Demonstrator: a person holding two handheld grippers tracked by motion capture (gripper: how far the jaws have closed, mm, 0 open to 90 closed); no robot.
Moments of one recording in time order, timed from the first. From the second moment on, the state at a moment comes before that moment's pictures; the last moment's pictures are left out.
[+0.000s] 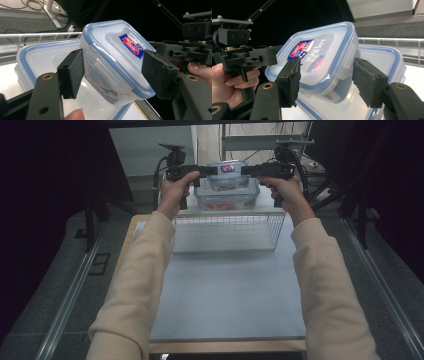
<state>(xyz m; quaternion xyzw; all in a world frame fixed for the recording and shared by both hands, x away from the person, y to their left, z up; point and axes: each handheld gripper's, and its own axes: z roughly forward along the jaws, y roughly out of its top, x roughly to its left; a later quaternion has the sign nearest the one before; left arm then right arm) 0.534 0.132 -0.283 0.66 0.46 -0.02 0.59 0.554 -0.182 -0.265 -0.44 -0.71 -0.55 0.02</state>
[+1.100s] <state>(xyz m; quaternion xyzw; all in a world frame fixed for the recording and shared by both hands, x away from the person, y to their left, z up) 0.489 0.108 -0.300 0.72 0.42 0.02 0.55 0.519 -0.209 -0.269 -0.45 -0.71 -0.54 0.00</state>
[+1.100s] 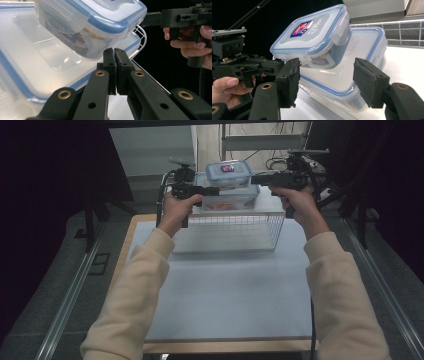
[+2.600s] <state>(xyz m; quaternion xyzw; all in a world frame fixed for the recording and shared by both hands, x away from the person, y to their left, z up) 0.454 0.142 -0.309 0.70 0.44 0.01 0.56 0.494 -0.226 -0.293 -0.42 -0.71 -0.57 0.03</state>
